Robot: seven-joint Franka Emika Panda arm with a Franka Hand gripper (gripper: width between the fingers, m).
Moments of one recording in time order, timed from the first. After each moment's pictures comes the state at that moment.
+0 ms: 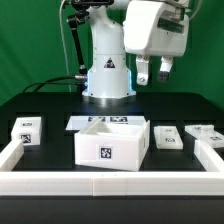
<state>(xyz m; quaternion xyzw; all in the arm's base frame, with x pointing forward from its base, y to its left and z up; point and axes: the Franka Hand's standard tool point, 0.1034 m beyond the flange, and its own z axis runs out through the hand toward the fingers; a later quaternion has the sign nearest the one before) 0.568 0.049 0.156 0.86 0.50 -0.01 0.07</state>
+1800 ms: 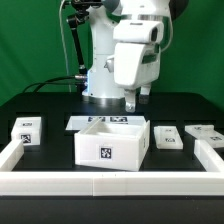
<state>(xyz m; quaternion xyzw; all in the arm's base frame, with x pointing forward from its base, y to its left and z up) 0.483 0.032 0.085 0.83 0.56 0.00 0.04</state>
